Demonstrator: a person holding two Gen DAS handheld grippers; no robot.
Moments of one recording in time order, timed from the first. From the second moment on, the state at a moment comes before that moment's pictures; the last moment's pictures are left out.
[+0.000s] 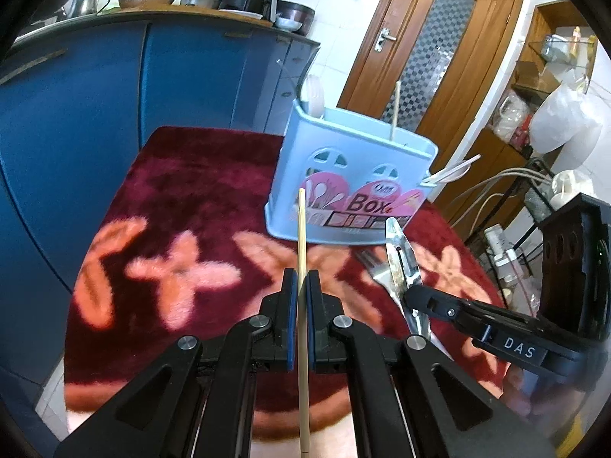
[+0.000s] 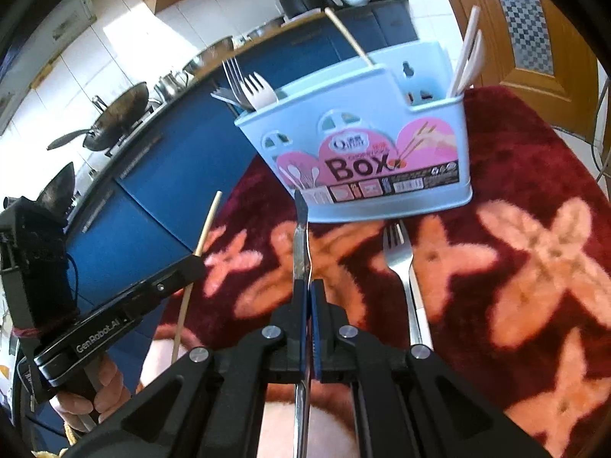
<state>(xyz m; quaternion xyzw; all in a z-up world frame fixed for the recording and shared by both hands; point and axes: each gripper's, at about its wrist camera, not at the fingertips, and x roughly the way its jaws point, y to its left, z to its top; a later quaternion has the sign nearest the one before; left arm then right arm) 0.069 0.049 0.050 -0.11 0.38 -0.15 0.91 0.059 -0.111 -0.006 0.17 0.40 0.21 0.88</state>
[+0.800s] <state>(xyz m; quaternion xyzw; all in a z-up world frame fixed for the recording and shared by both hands) 0.139 0.009 0.148 -0.11 0.23 -0.18 0.95 0.100 -0.155 0.089 0.14 0.23 0.17 0.95</state>
